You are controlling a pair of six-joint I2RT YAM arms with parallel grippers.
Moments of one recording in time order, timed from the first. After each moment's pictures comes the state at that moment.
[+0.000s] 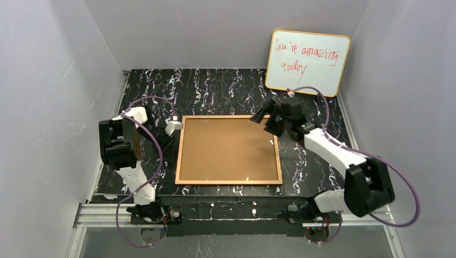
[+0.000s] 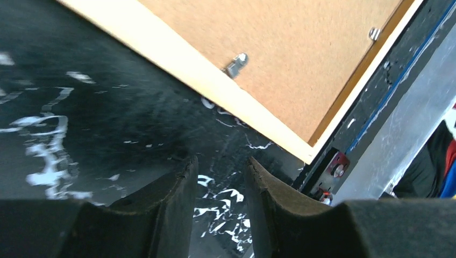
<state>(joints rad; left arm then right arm) 0.15 1.90 1.19 -1.23 0.60 1.02 0.48 1.41 0.94 -0.12 -0.18 0.91</state>
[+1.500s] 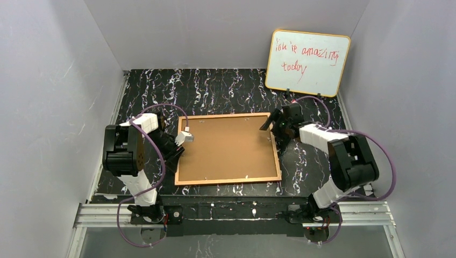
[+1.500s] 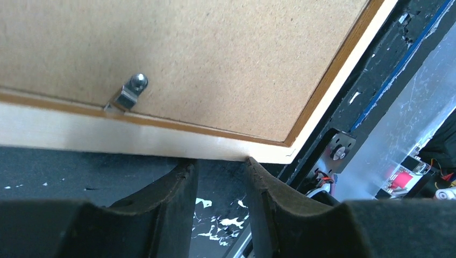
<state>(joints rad) -0.02 1.77 1.01 -1.16 0.49 1.01 0.31 1.55 0.78 -0.12 -0.13 0.84</state>
